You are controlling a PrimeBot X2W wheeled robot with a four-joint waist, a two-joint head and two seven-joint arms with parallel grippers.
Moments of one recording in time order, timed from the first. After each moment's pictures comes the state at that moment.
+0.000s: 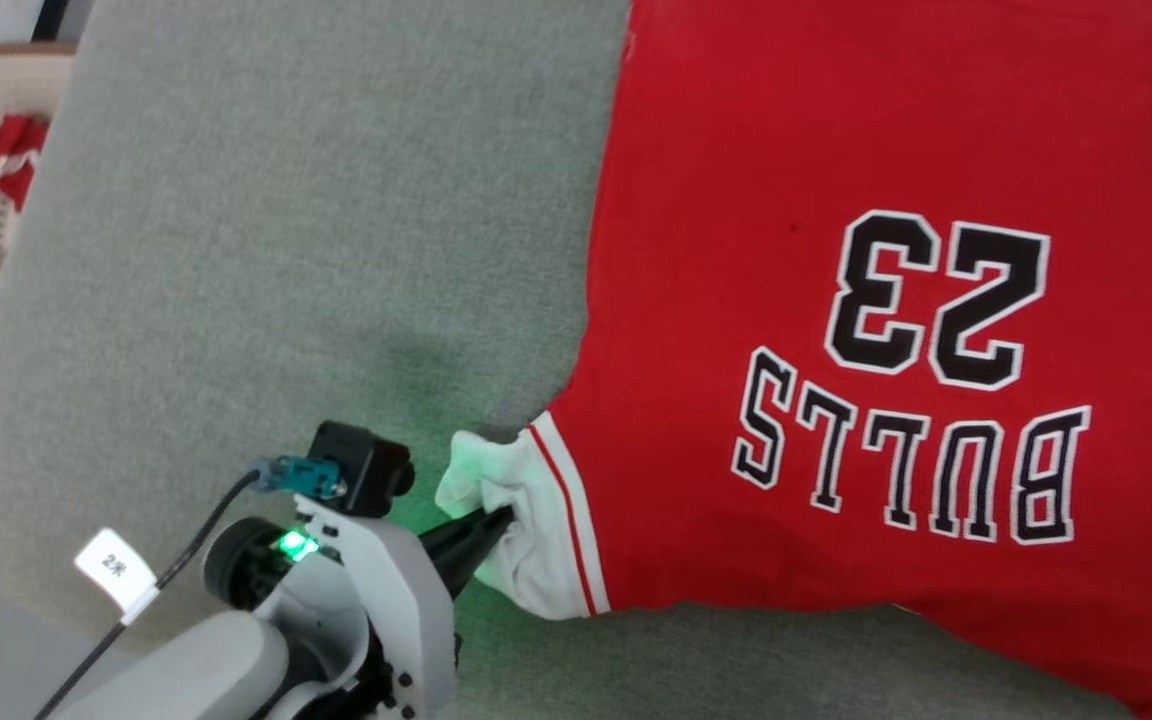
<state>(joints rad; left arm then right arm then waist) -0.49 0.73 -0.87 -0.17 -1.05 0.24 0.29 -1.15 -0.51 0.25 0.86 0.46 0.13 0.56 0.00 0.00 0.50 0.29</state>
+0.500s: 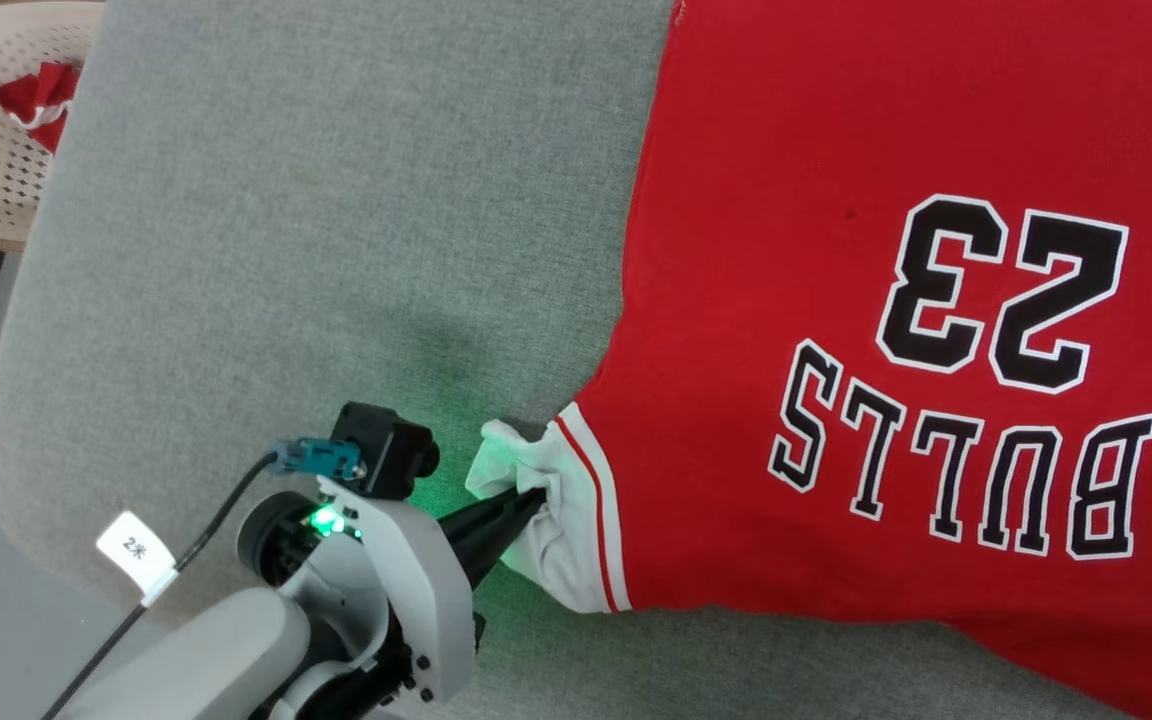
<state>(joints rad) -0.53 0.68 -0.87 -0.10 -1.05 0.18 0.27 -1.34 -0.50 0.26 1.06 0.45 0.13 0.70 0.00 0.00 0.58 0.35</state>
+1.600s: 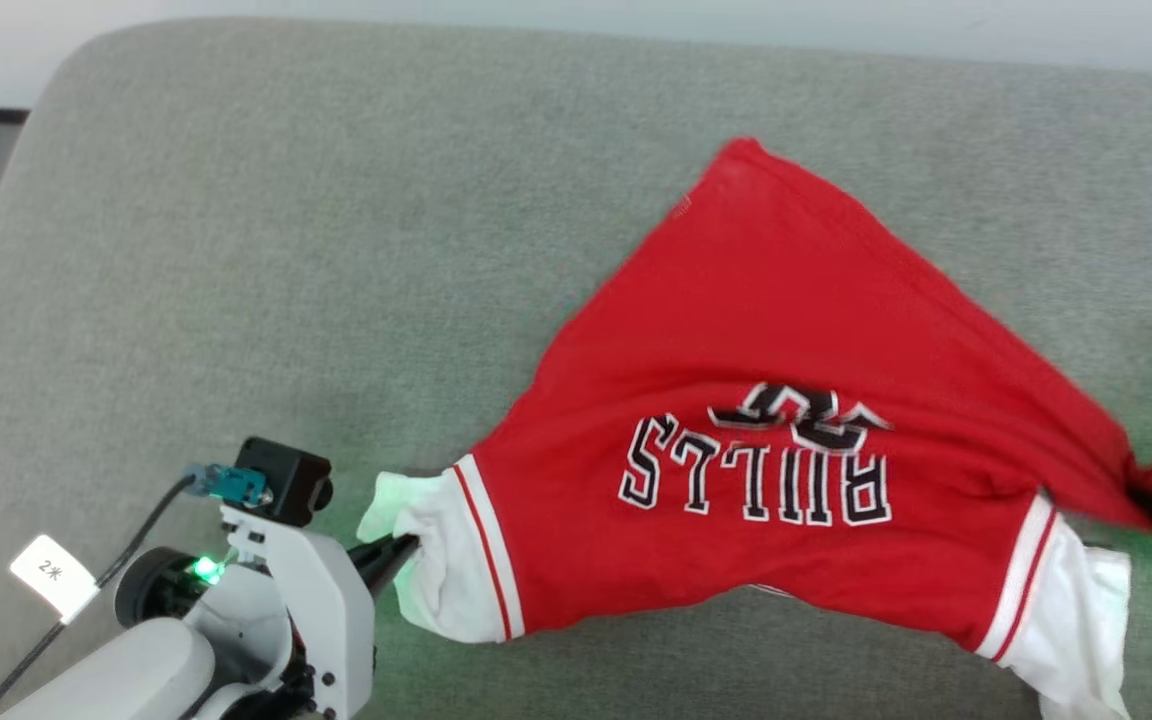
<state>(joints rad) -0.46 0.82 -0.85 -0.09 -1.08 0.22 0.32 -0.33 -0.67 0.16 0.23 0.87 0.13 0.78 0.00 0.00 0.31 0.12</state>
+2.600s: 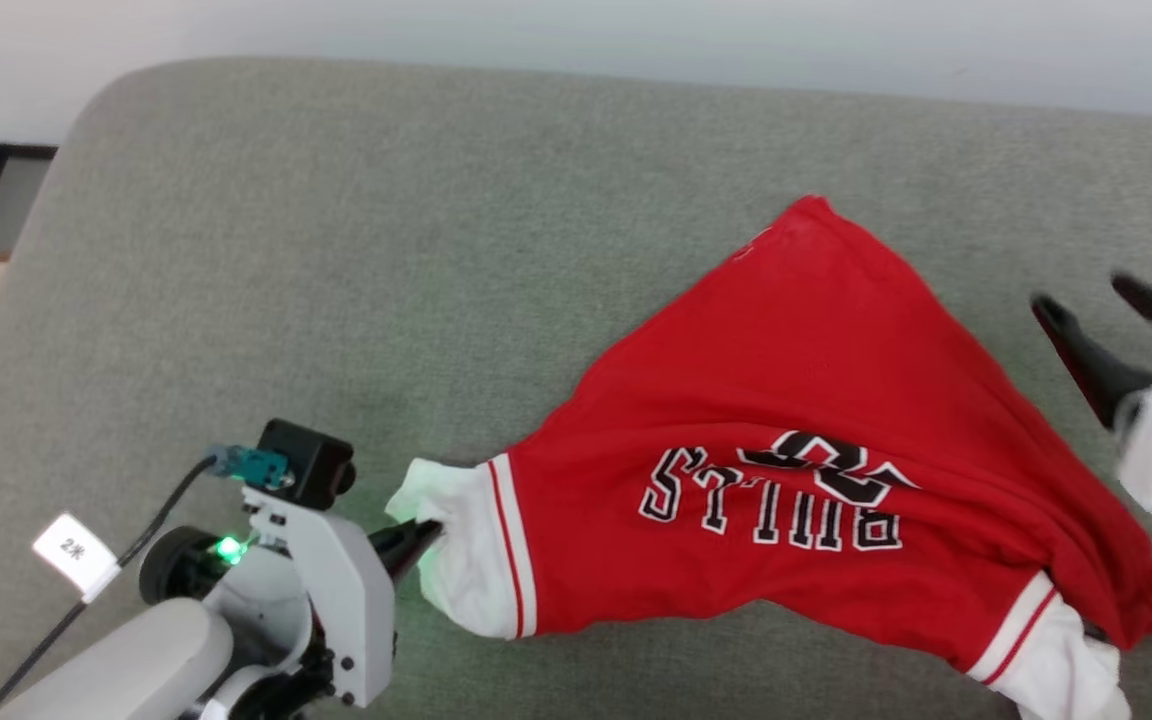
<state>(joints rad) -0.50 0.80 -0.86 -0.08 -1.08 0.20 0.33 -0.39 -0.47 0.07 -0.10 0.56 0.13 0.62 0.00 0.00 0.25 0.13</state>
